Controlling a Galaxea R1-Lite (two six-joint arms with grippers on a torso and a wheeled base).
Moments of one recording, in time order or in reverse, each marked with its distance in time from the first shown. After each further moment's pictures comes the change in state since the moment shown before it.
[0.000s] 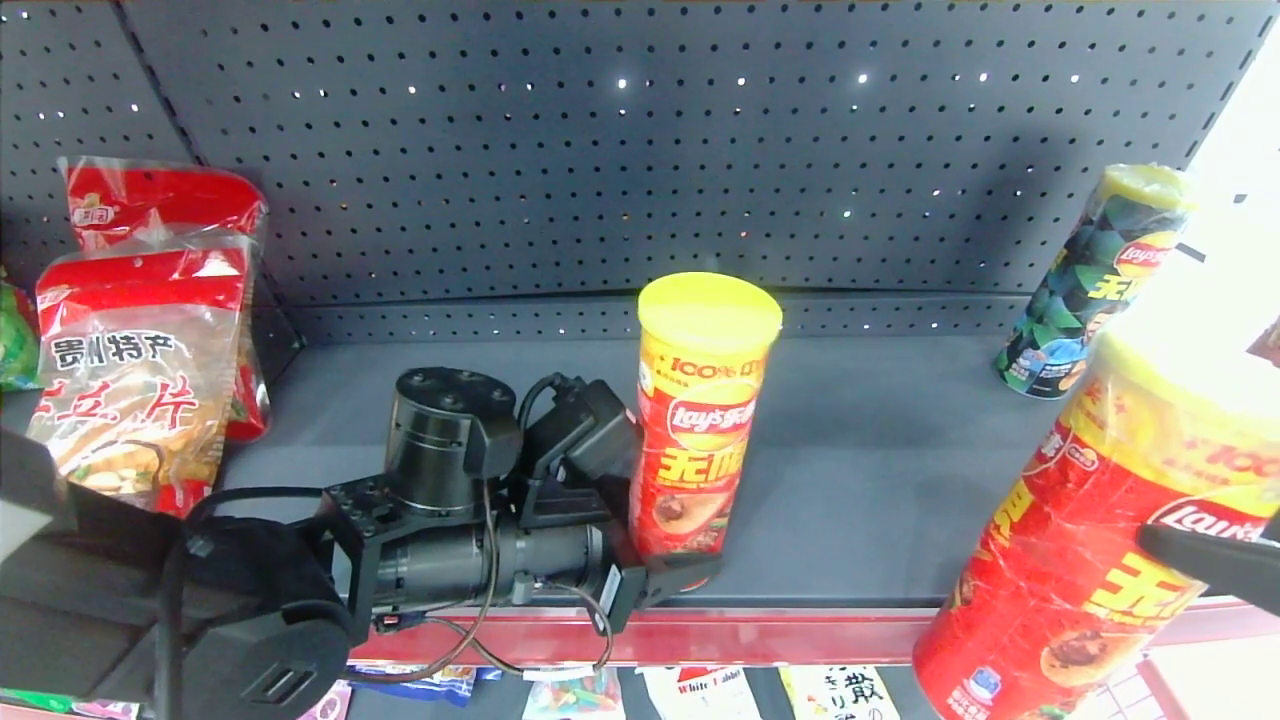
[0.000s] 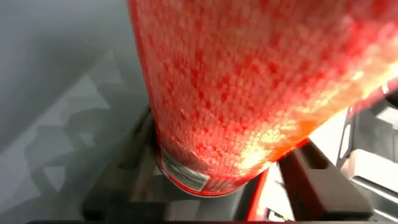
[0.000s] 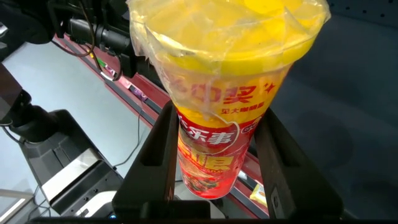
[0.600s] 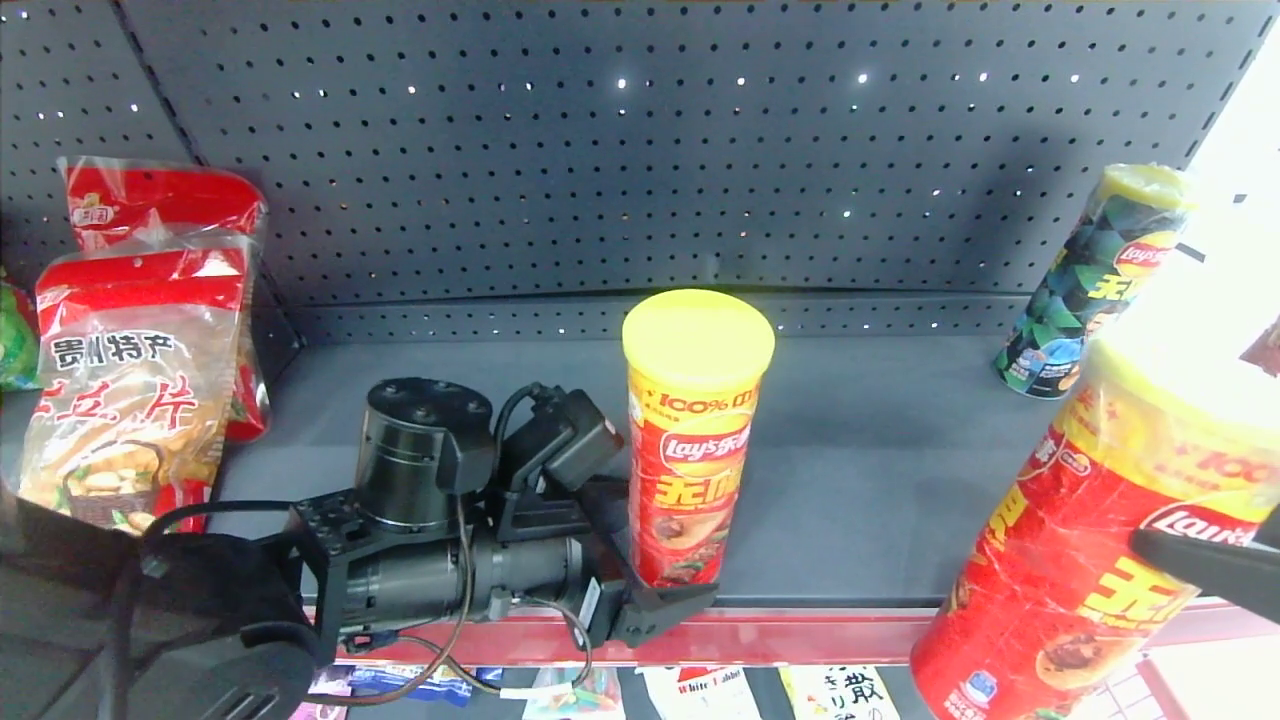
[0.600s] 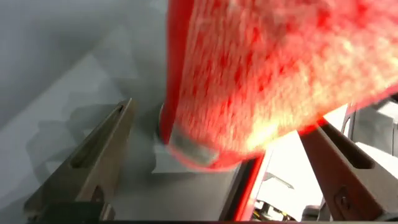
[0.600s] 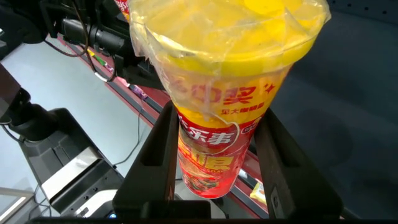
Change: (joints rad) left arm 0.013 -0.046 0.061 -0.001 0.023 -0.004; right arm 0.001 0.006 0.006 0.000 0.000 0.000
